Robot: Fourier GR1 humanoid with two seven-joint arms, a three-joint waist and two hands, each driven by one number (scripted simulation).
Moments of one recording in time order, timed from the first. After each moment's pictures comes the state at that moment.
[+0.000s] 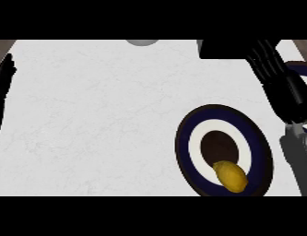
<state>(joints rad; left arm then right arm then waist) -0.23 0.61 -0.10 -1.43 0.05 0.26 -0.11 -0.39 -0.34 0.02 -1.43 -0.37 0.12 -0.04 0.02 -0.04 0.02</state>
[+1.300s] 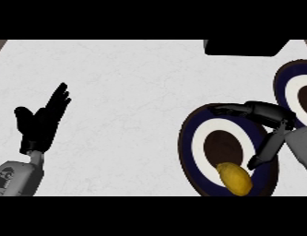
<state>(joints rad) -0.20 0.37 -0.16 -1.34 0.24 0.17 0.08 -0.48 -0.56 0.36 -1.09 -0.09 0.82 -0.41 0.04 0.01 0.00</state>
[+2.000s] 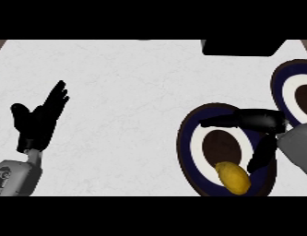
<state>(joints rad) -0.20 0.37 -0.14 -1.37 0.24 0.17 0.11 -0.57 -0.67 0.64 -1.15 0.16 0.69 -0.57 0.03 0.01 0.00</state>
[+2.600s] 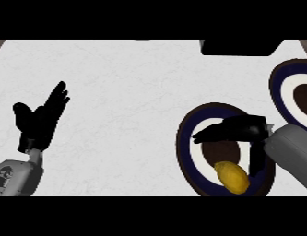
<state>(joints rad) -0.20 0.35 -0.13 -1.36 0.22 0.16 0.12 -0.64 -0.65 0.85 -1.08 0.35 0.56 -0.68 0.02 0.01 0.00</state>
